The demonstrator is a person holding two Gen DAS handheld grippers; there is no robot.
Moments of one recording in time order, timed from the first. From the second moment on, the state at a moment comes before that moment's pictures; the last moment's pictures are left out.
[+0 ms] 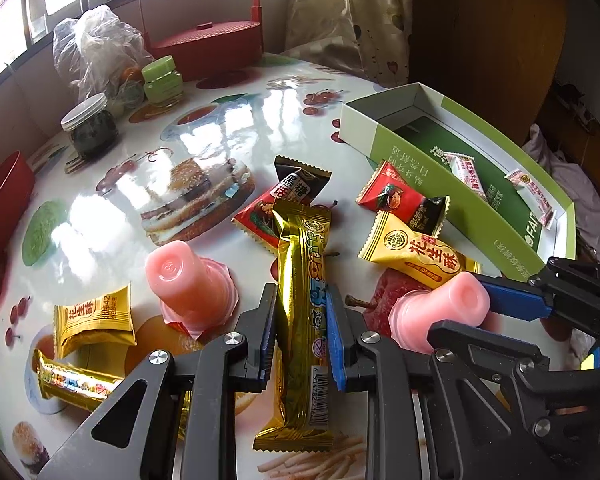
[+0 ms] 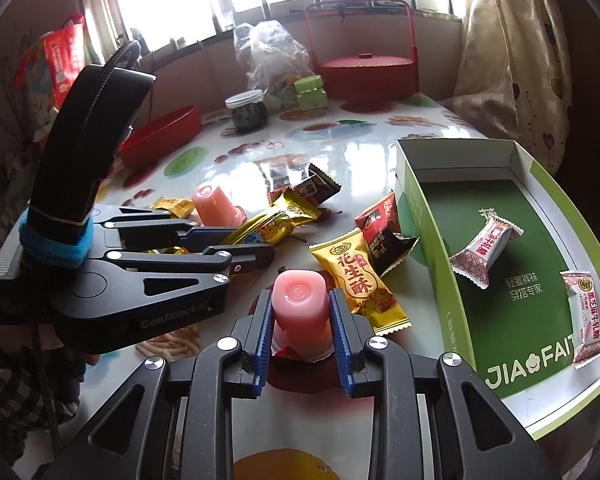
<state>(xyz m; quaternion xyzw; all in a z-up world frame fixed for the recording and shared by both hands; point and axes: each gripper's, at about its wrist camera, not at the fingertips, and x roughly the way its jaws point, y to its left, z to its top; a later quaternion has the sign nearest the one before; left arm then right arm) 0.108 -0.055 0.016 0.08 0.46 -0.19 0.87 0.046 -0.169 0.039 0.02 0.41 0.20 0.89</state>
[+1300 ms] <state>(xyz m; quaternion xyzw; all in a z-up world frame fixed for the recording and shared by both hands) 0.077 -0.039 0.062 0.04 0.41 -0.17 0.90 0.024 -0.172 0.076 0.01 0.36 0.19 0.91</state>
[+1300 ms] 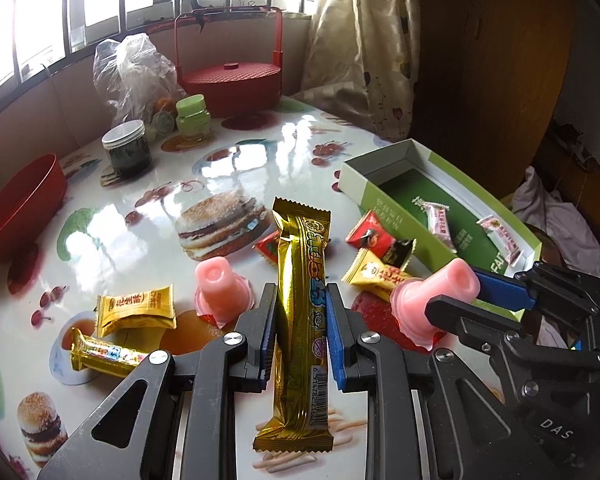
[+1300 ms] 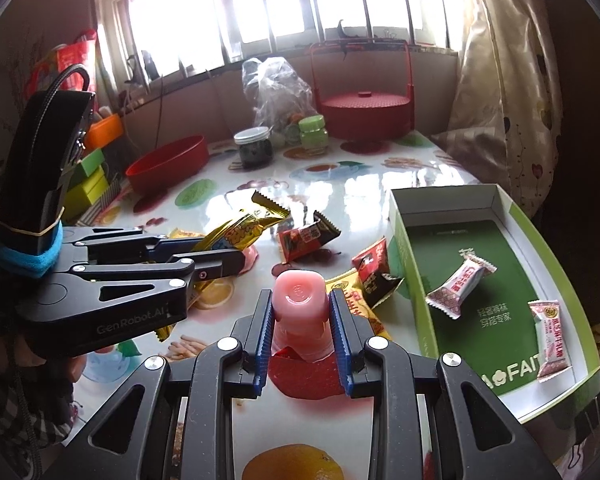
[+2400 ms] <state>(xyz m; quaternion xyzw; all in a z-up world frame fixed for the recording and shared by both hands) 0.101 -0.112 0.082 0.00 0.40 -0.23 0.88 0.024 -0.266 0.089 0.05 0.34 0.09 0.93</state>
